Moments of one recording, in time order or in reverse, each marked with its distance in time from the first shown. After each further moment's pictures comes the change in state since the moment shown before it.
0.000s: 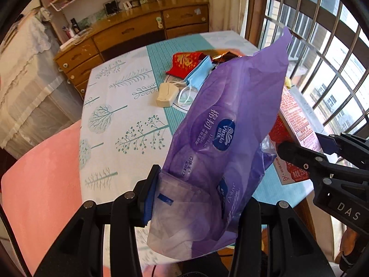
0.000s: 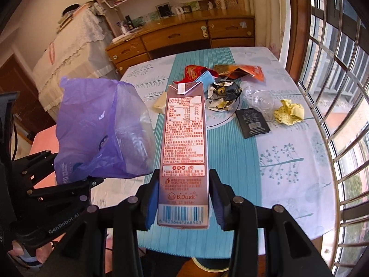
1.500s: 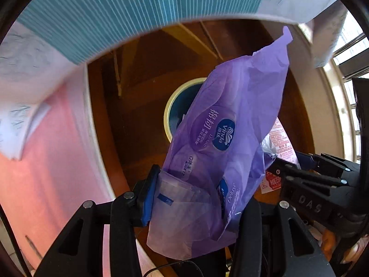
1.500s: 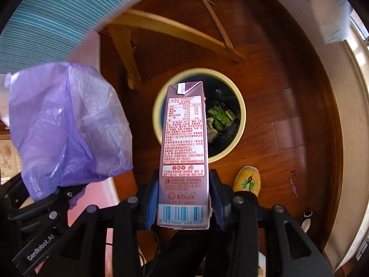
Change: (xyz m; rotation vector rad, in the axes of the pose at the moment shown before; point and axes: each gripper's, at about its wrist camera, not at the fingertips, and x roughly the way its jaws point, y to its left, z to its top) left arm 0.164 -0.195 -0.312 -0.030 0.461 -0.030; right arm 0.157 -0.138 -0.374 0.331 0.515 0.042
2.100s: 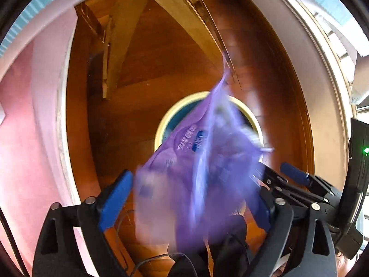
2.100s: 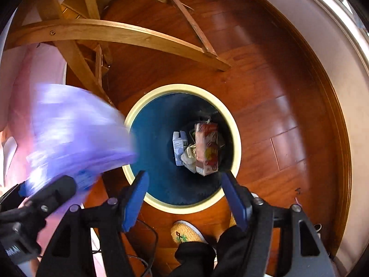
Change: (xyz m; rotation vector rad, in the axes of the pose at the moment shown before) left arm 0.076 0.013 0.042 -0.115 -0.036 -0.088; right arm 0.069 -0.030 0.040 0.112 -0.104 -0.055
